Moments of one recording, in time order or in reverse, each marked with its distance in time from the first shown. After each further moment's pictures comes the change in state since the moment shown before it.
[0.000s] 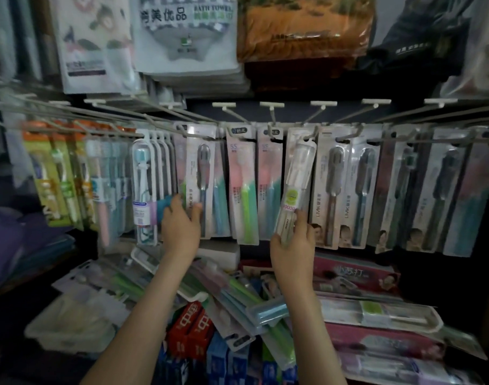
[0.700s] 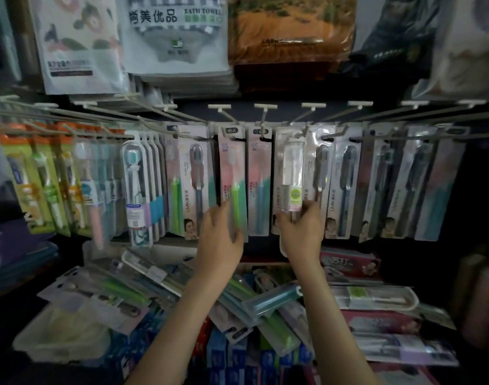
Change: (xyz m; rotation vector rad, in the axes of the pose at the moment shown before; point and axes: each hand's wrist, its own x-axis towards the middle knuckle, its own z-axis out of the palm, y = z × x) left_hand -0.067 0.035 0.006 0.012 -0.252 0.354; right_hand 0.028 -0.006 -0.017 0.038 0.179 0.070
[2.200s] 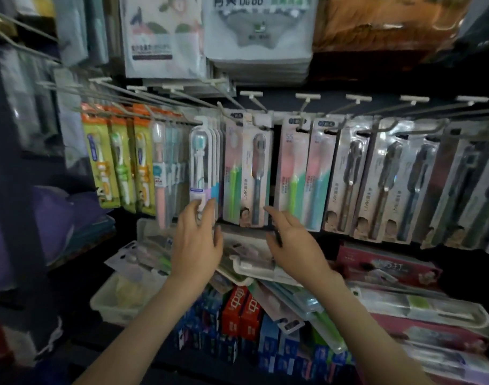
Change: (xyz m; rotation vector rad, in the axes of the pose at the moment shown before) left_hand -0.016 -0.097 -0.086 0.420 0.158 0.058; right_hand -0.060 -0.025 0.055 -0.413 -0.610 -0.634
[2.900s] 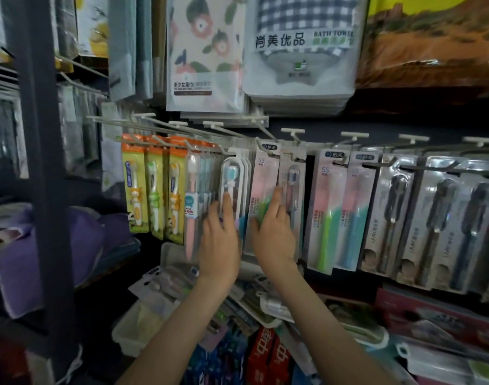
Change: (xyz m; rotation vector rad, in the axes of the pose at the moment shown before) left_hand 0.056 -0.014 0.013 0.084 0.121 -0.065; right_hand 0.107 -0.050 0.062 -0.104 0.226 0.257
